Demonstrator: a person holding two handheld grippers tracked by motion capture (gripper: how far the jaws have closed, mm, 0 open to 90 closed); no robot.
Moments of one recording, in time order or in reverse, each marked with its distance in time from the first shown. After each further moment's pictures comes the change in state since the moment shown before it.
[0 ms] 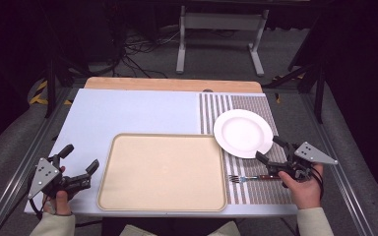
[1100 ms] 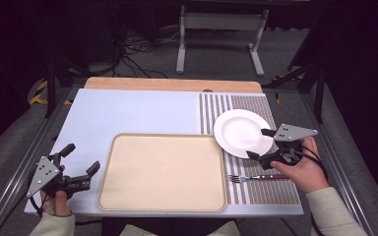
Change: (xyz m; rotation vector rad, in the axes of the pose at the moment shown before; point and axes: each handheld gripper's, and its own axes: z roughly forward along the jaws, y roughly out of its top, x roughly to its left) left arm 0.001 0.003 0.000 0.001 -0.025 0.040; right arm 0.014 0.062 0.032 0.395 0.126 -0.236
